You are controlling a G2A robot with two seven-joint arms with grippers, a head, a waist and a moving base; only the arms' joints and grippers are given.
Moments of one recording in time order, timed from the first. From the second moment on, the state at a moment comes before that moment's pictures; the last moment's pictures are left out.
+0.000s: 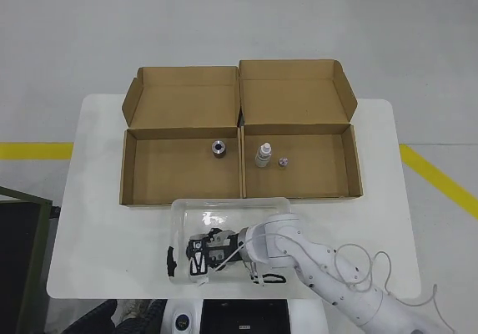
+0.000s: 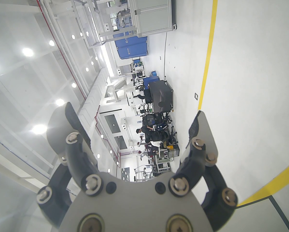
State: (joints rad) left arm -0.01 -0.37 -0.75 -1.25 2.03 -0.40 0.22; right arm -1.02 -1.30 0.66 -1.65 -1.31 -0.79 0.54
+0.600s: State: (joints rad) left arm -0.01 -0.37 -0.75 -1.25 2.03 -0.40 0.22; right arm -1.09 -1.26 0.79 -1.84 -1.27 -0.82 0.49
